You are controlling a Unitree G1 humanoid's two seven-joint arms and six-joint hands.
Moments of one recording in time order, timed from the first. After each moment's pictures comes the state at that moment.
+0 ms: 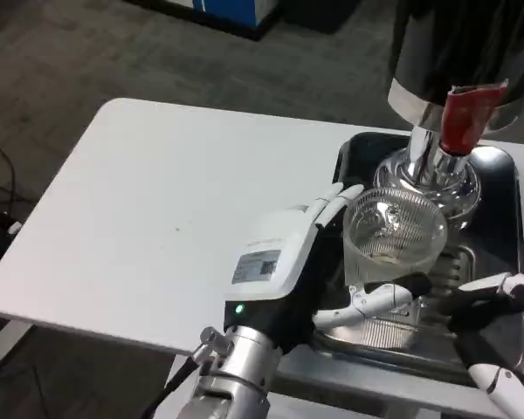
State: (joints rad) left arm -0.47 0.14 -0.45 0.28 0.76 -0.08 0.34; right arm 0.39 -0.35 -0.25 -0.51 -0.25 -0.47 0.13
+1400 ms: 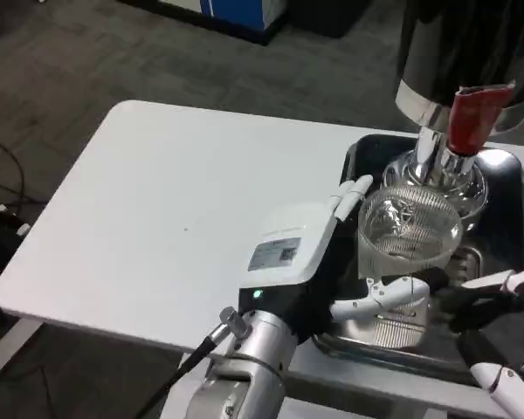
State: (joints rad) left arm -0.48 0.11 -0.49 0.14 0.80 0.12 0.17; right arm 0.39 -0.34 -0.25 -0.51 -0.23 -0.47 0.13
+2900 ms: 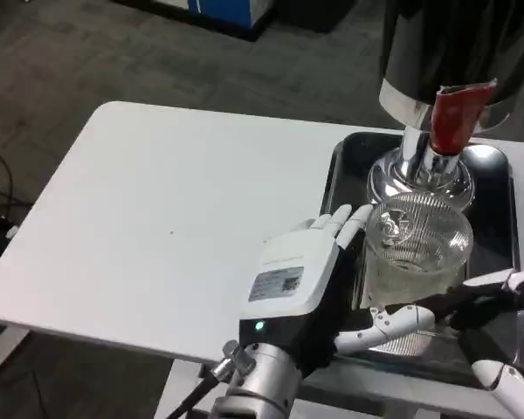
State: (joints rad) left arm -0.35 0.09 -0.53 -0.01 0.88 0.23 0.14; right arm 0.39 -0.33 -0.25 -0.51 -0.23 -0.47 0.13
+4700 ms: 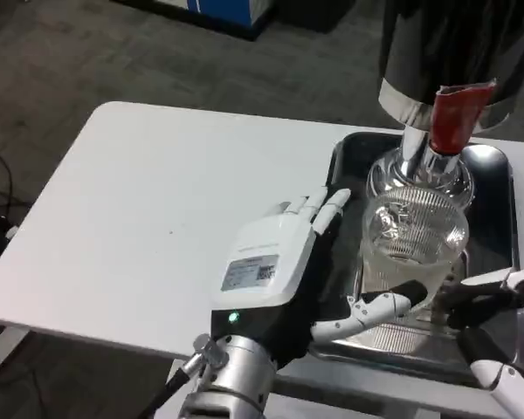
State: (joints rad) left arm -0.29 0.13 -0.48 -0.19 0.95 0.26 0.05; right arm 0.39 -0.32 -0.25 -0.52 -0.23 -0.48 0.13
